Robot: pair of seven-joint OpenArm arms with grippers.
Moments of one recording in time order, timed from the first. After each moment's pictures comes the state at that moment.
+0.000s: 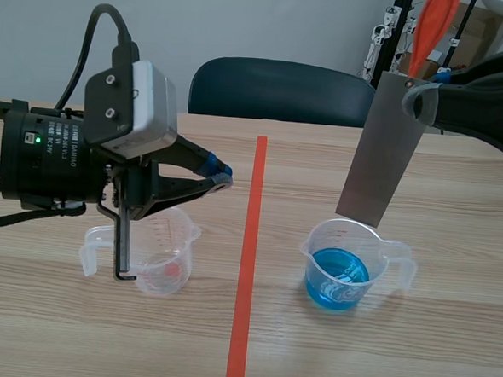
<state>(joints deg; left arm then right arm) -3.6 -37.8 26.3 102.1 4.9 -41.4 -10.9 18.8 75.6 -42.2 99.0 53.5 45.1 15.0</state>
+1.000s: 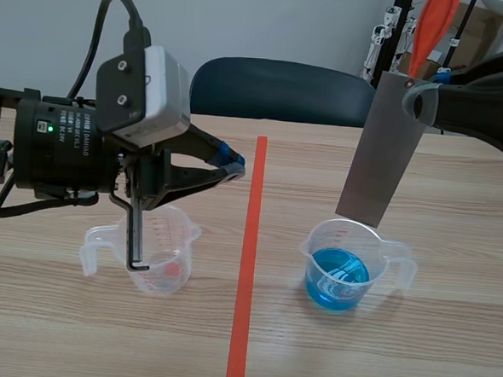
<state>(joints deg) -5.2 -35.4 26.4 102.1 6.3 -42.6 -11.1 18.8 75.6 -42.2 99.0 53.5 45.1 15.0</state>
